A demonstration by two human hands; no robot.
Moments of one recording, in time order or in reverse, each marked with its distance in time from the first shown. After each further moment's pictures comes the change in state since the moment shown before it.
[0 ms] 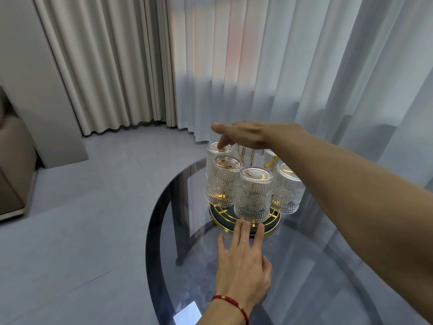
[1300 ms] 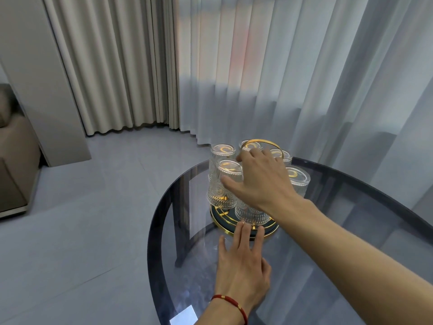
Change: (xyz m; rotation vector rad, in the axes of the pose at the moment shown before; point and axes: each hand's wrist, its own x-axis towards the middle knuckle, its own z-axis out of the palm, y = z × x) left_hand 0.001 0.003 -0.005 0.040 -0.049 -0.001; right_hand -0.088 -0.023 0.086 -0.303 0.604 0.091
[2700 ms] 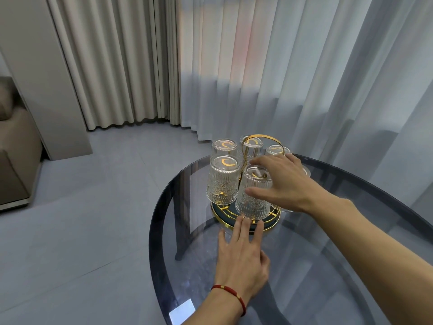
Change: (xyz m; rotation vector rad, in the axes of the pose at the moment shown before) left_hand -0.001 -0.002 0.003 -0.036 0.040 -0.008; right_hand -0.012 0.057 -0.001 0.132 -0.166 -0.121
